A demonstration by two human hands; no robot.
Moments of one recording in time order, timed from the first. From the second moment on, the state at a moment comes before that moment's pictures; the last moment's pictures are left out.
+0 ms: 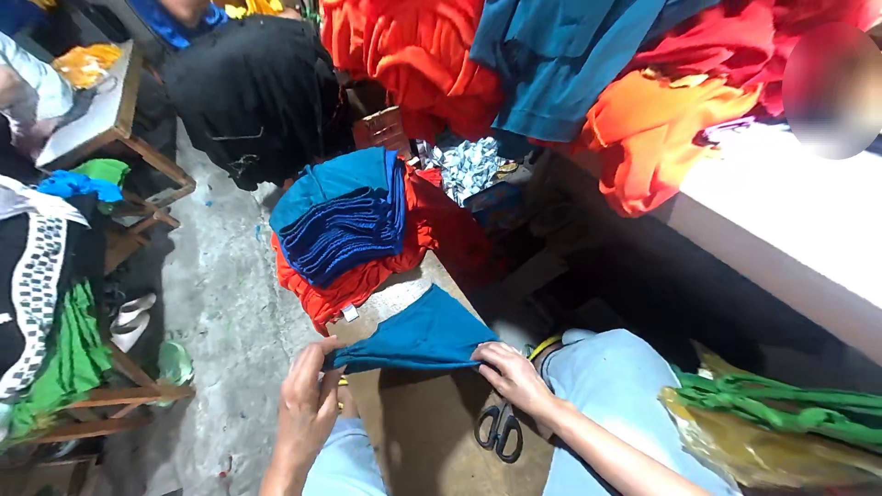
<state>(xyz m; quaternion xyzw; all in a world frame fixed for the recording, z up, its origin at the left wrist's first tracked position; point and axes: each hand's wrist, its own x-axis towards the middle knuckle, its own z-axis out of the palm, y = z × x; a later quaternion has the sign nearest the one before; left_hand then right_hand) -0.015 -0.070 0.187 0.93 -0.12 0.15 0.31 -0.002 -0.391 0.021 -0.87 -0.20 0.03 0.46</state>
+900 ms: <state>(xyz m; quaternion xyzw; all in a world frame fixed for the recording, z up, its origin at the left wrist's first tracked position) -0.002 -0.079 0.592 0.90 -0.29 0.25 0.22 0.024 -0.385 0.322 -0.70 -0.48 -0.23 0.47</state>
